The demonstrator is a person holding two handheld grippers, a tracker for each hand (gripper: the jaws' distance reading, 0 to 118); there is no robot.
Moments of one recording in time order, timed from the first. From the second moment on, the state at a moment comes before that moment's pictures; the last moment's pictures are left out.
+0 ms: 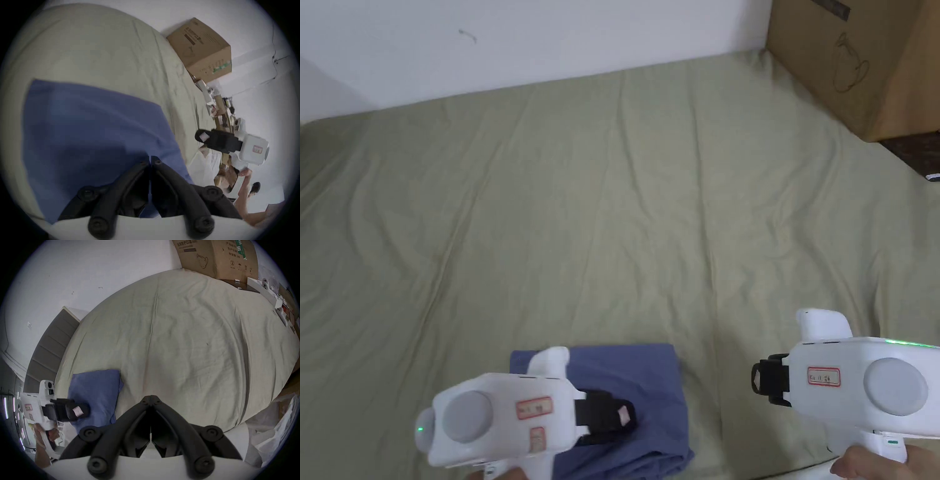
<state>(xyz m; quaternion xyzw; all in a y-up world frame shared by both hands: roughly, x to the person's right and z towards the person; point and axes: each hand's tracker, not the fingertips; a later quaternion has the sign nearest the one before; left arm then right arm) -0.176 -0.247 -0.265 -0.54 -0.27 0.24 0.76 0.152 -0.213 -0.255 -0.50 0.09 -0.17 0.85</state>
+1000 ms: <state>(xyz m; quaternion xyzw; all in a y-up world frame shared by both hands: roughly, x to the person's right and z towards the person) -0.293 -0.204 -0.238 -0.43 -0.24 0.36 0.79 0.063 -0.174 -0.266 -0.48 0.24 -0.12 0.84</state>
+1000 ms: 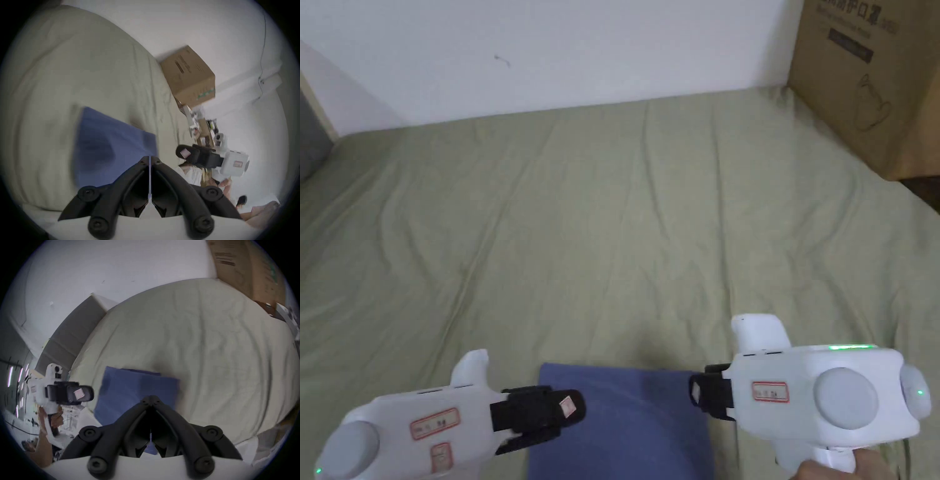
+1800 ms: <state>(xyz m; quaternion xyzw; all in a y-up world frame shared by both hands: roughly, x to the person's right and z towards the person) -0.329 -0.297 -0.277 -0.46 -0.27 0.46 0.71 0.004 -0.236 -0.283 -0.56 0.25 -0.09 0.79</state>
